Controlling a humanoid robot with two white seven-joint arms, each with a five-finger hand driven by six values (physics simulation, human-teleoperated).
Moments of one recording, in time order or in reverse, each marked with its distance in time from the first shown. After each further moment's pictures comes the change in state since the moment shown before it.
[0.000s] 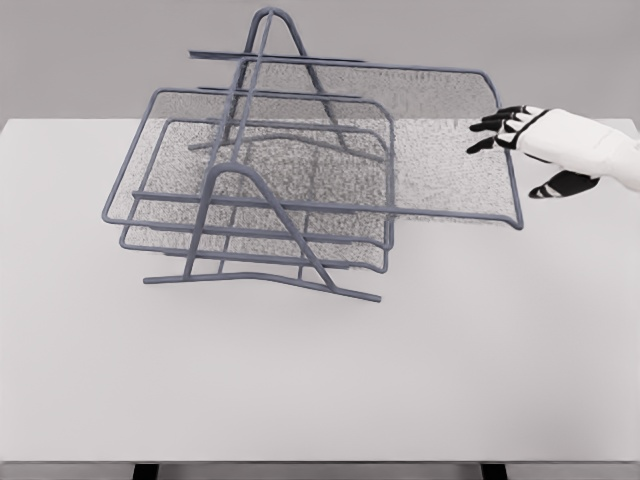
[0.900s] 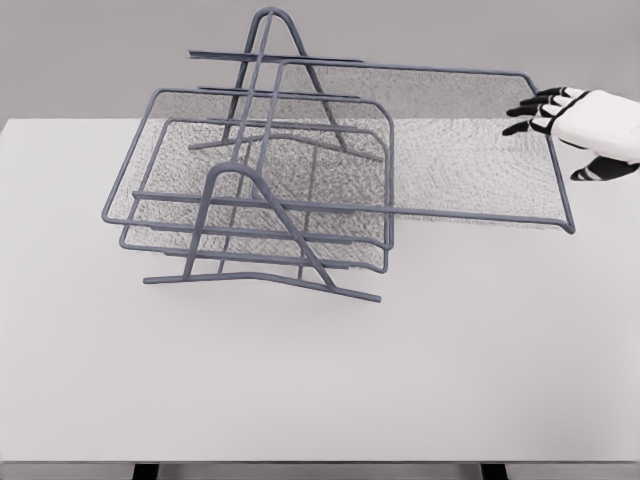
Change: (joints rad) left arm 0.000 0.000 0.000 0.000 0.000 0.000 0.000; right arm -0.017 -0.052 -0.050 0.004 0.108 -0.022 0.002
